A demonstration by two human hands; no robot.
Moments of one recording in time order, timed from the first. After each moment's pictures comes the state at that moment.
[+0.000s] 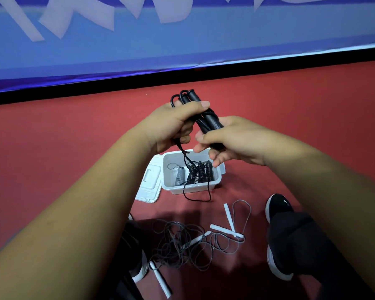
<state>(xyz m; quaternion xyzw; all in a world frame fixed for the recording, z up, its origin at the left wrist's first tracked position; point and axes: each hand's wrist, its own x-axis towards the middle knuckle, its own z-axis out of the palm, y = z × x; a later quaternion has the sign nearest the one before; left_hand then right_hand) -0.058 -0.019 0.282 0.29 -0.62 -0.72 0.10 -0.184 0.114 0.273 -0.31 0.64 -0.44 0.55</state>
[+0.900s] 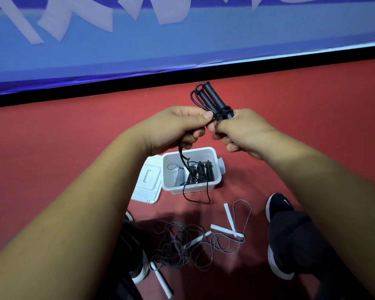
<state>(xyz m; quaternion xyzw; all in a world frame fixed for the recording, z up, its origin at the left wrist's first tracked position) -0.050 -0.016 0.292 0.19 -0.70 -0.68 -0.01 -0.207 0.104 0.257 -0.25 0.74 -0.47 0.41</state>
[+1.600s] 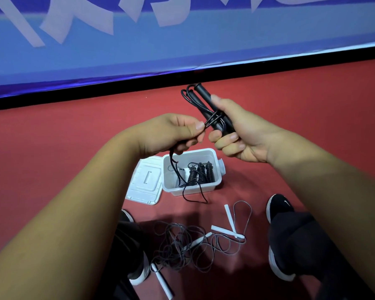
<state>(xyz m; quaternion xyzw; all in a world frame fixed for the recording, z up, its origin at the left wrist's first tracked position) -0.036 -0.030 0.287 0.17 -0.78 -0.60 -0.05 -0.203 0.116 0.281 -0.18 0.54 -0.52 0.63</state>
